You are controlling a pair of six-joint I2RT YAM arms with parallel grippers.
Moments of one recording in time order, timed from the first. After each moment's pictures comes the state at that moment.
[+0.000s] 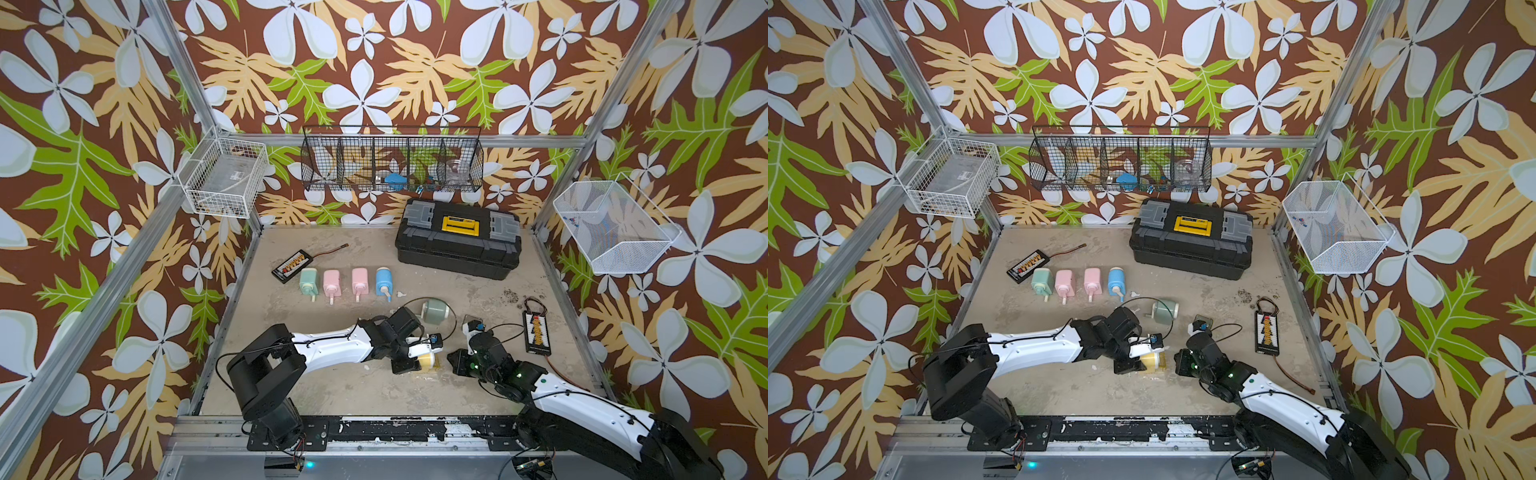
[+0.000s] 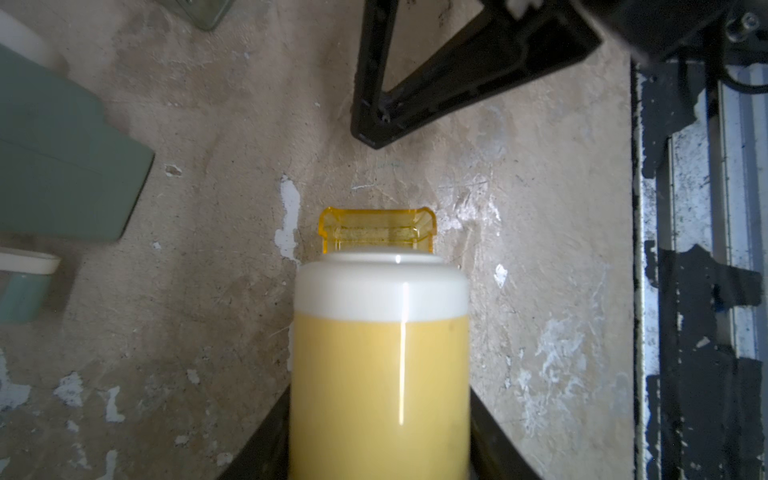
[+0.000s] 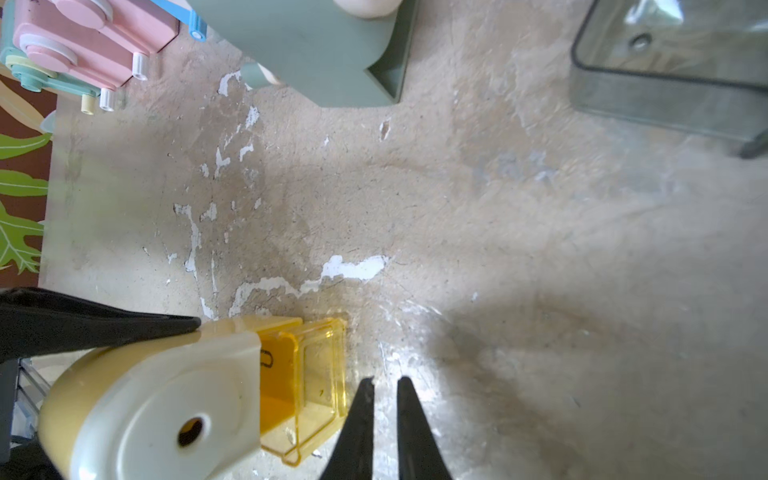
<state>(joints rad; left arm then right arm) -0.96 1.63 0.91 -0.31 0.24 0.41 0.70 0.95 0.26 -0.13 -0.04 0.80</state>
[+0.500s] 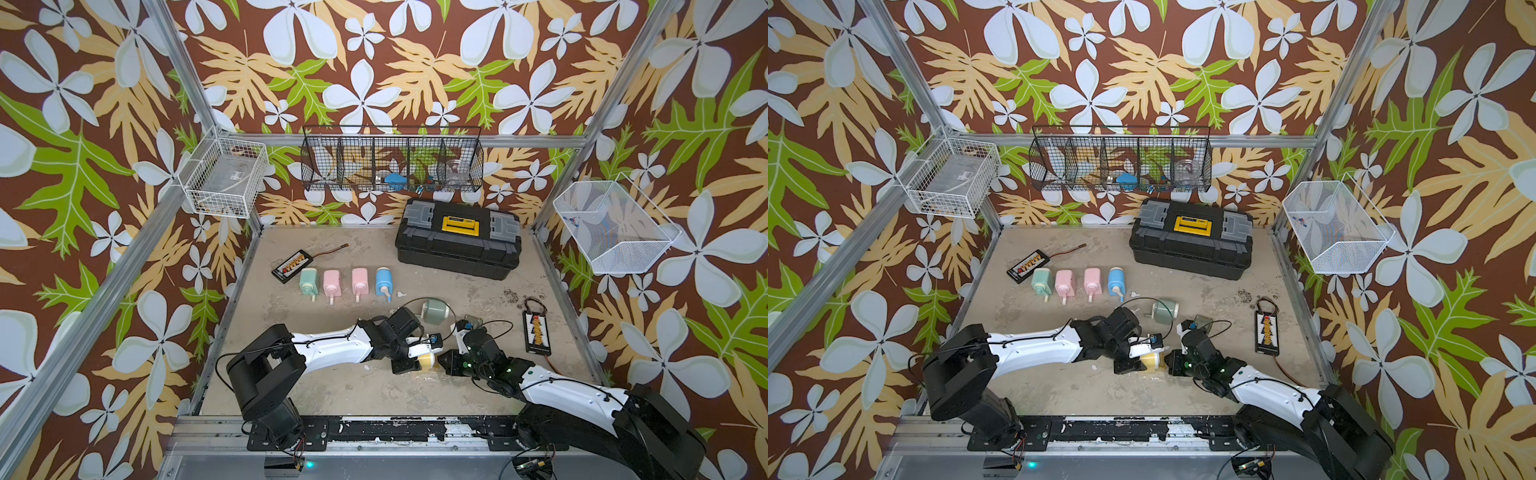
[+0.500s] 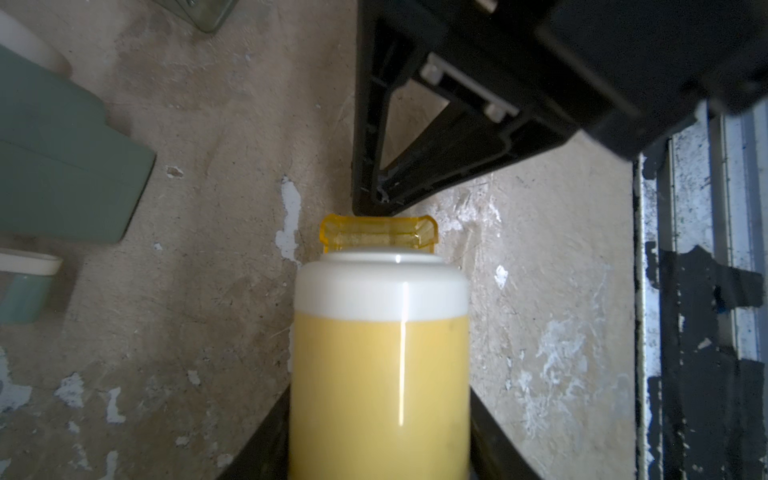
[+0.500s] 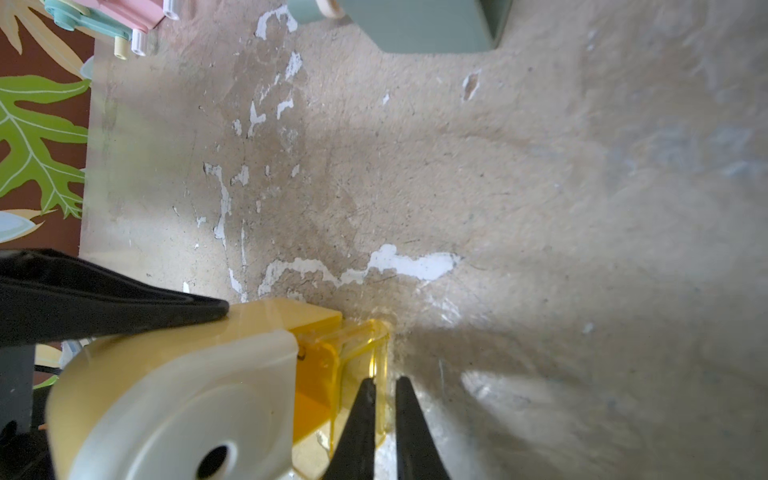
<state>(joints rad) -0.96 1.63 0.91 -0.30 0.24 0.41 0.70 1.11 0.26 0.04 -0.19 0.76</state>
